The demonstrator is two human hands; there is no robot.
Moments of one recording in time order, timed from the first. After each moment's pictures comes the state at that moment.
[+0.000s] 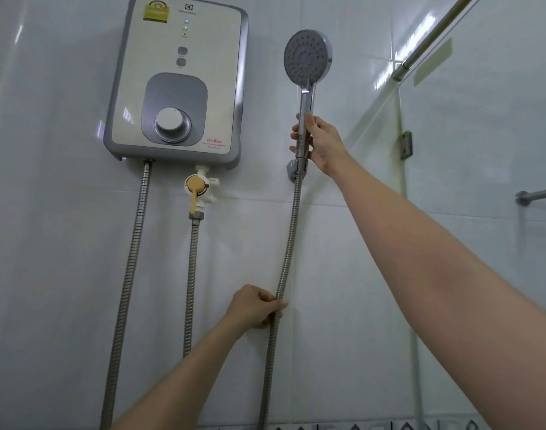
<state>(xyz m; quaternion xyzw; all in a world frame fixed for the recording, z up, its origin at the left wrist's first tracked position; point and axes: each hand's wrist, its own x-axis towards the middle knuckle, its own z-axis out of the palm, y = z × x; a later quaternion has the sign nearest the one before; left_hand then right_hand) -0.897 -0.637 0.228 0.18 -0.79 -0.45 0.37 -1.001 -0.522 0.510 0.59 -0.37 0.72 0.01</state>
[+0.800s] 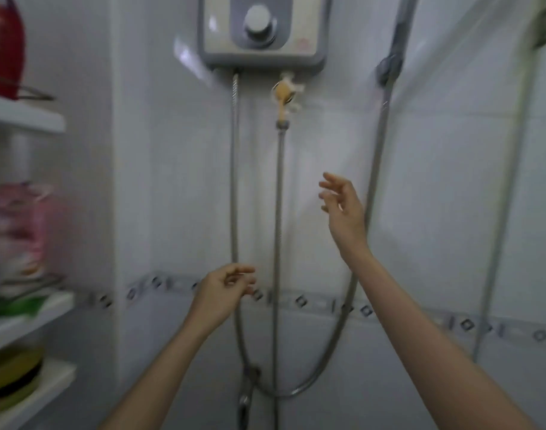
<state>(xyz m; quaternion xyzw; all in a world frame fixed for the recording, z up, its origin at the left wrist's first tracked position) -0.710 -0.624 0.105 0.23 -0.71 -0.45 0.48 -0.912 -0.542 0.219 0.54 -0.45 0.70 0.11</state>
